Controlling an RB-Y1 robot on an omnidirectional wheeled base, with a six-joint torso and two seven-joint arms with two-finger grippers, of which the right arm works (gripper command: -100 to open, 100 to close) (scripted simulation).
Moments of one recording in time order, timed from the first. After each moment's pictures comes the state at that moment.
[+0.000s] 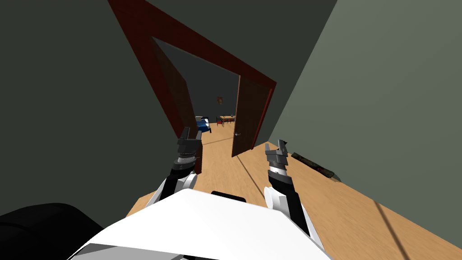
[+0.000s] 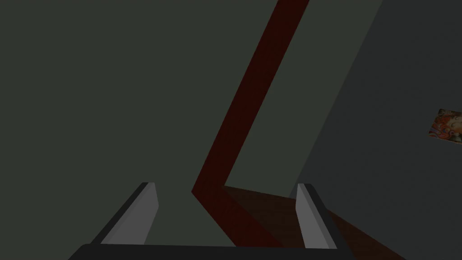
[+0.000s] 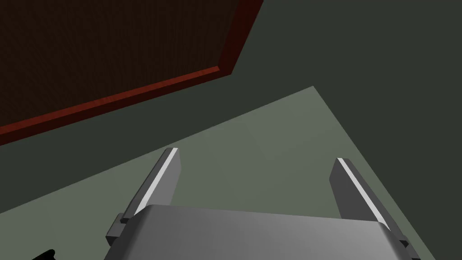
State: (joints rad) arm 0.46 0.01 0.05 -2.30 0.01 -0.36 -0.13
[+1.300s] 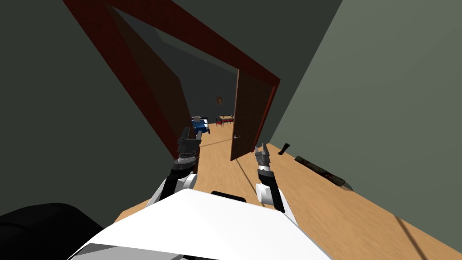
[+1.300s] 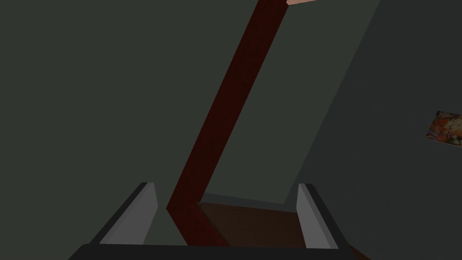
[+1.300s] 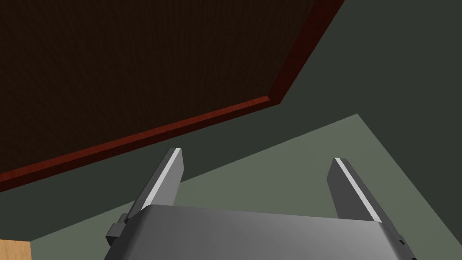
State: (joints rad) arm 0.35 -0.03 0.12 -2.01 0.03 -0.44 -0.15
